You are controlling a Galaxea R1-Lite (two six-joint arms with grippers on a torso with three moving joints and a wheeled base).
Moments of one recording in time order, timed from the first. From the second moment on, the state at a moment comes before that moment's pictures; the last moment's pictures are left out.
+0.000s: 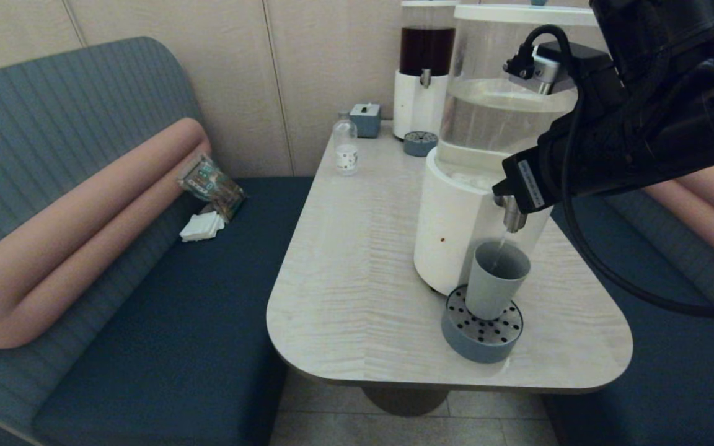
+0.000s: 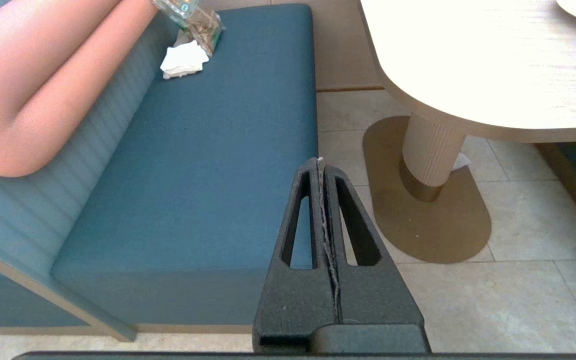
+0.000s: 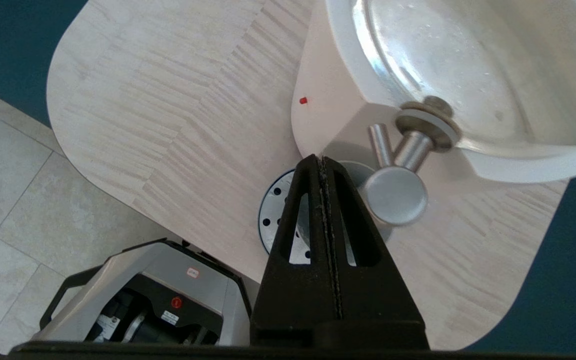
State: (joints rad) left arm -0.02 0.00 0.00 0.01 -0.01 0.05; right arm 0.60 1.75 -1.87 0.71 -0.21 0.01
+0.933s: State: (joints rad) left arm -0.02 0.00 0.00 0.01 -0.01 0.05; right arm 0.59 1.80 -1.92 0.70 -0.20 0.00
